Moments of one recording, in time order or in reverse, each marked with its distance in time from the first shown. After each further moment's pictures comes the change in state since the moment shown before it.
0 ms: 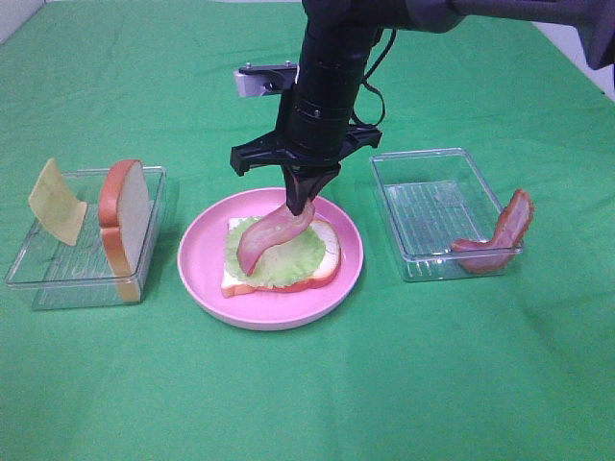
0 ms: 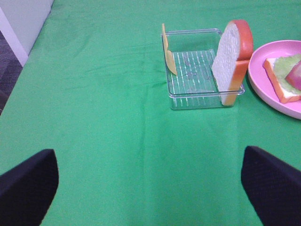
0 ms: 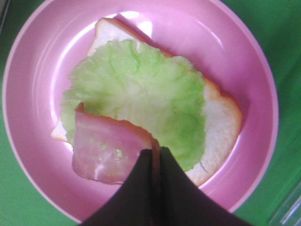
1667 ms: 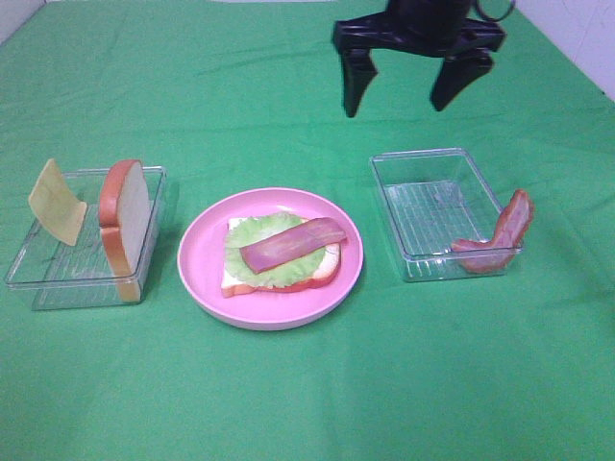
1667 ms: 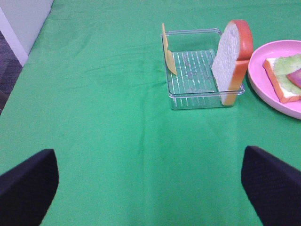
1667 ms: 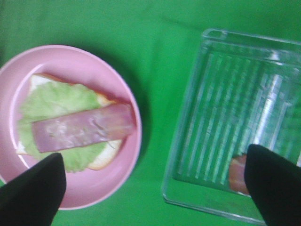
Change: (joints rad) left arm 0.000 0.000 0.000 0.000 0.000 0.000; right arm -0.220 -0.221 0.011 -0.067 0.087 0.097
